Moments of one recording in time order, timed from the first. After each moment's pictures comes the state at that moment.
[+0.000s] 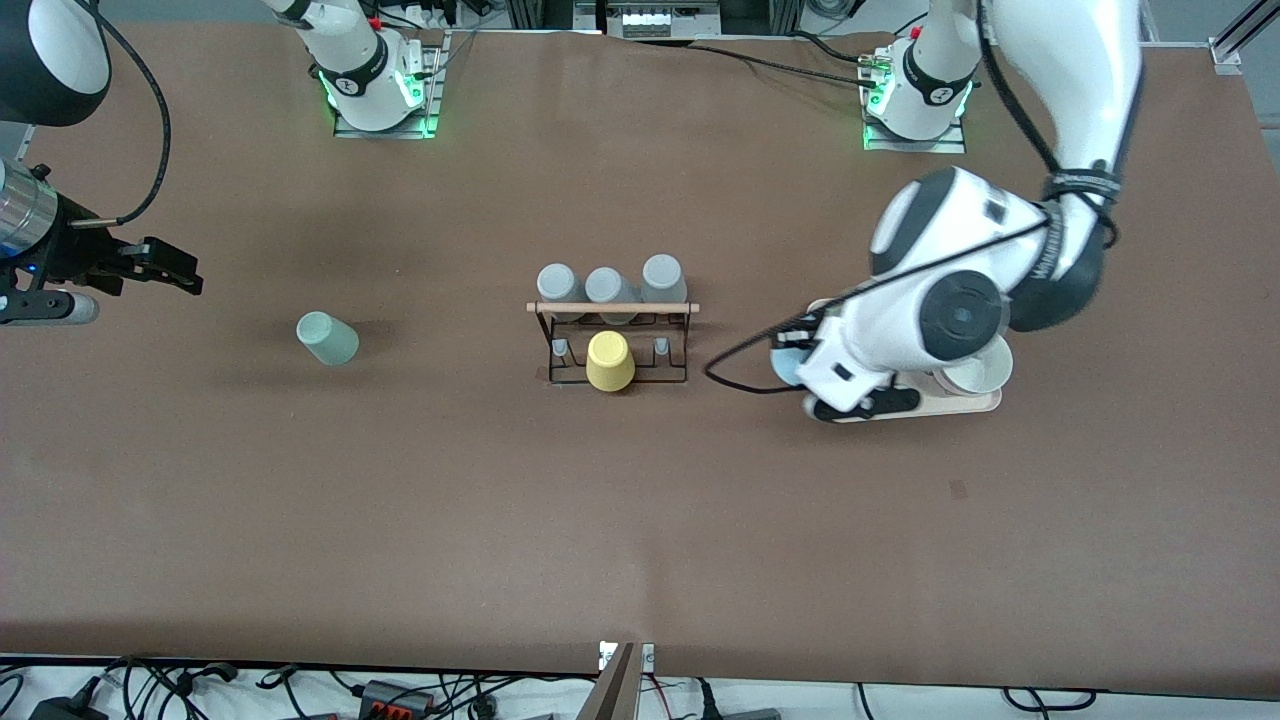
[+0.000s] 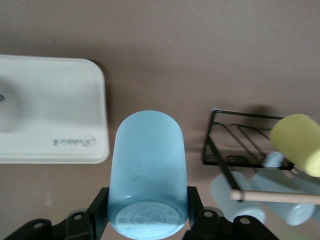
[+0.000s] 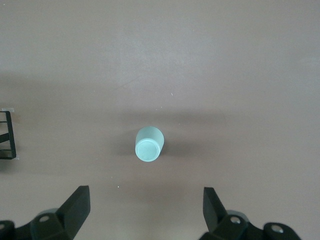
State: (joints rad) left arm -0.31 0.56 -0.19 -1.28 -0.14 1.62 -0.63; right arm -0.01 0.06 -0.03 -1.71 -0.01 1.72 -0.05
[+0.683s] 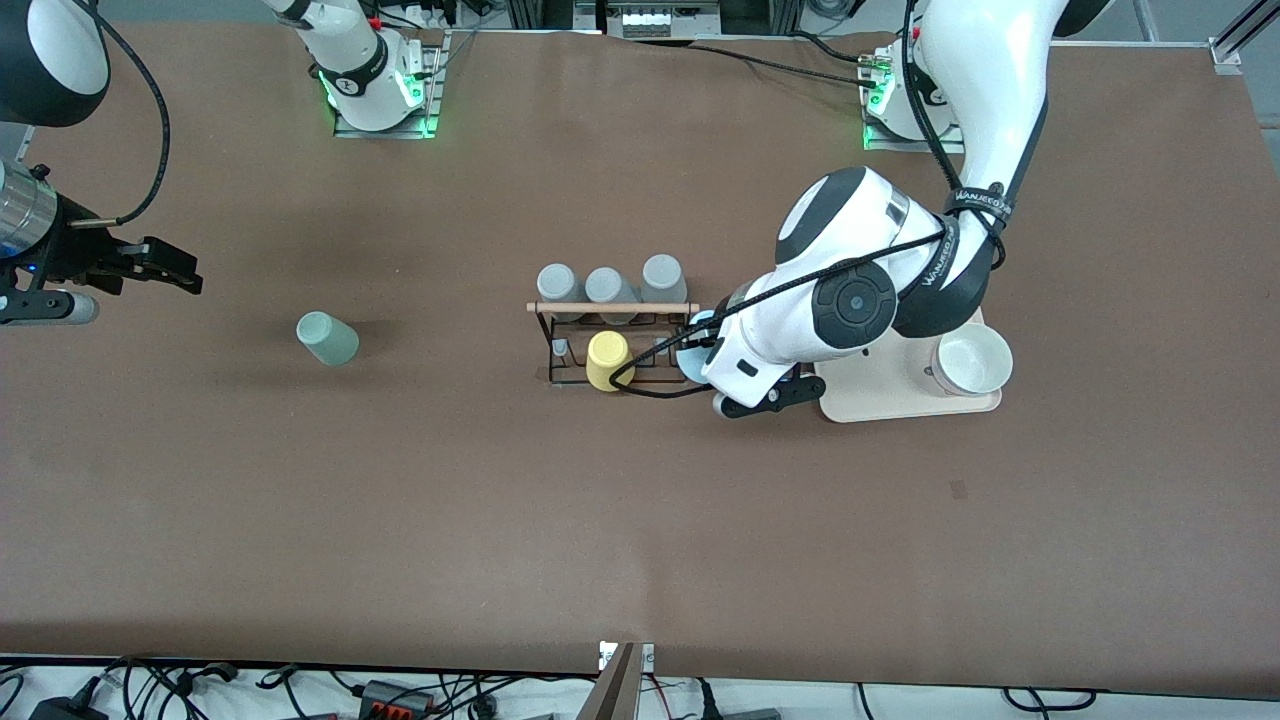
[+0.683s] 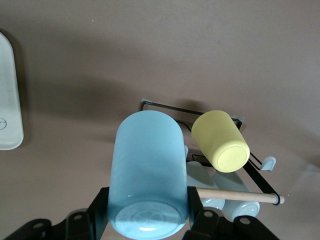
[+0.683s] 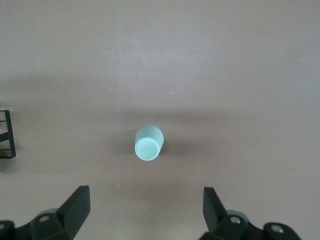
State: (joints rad) left arm -0.39 0.68 -0.18 -1.11 -0.27 1.67 -0.77; right arm -0.01 0.06 -0.03 -1.71 -0.01 1.72 -0.05
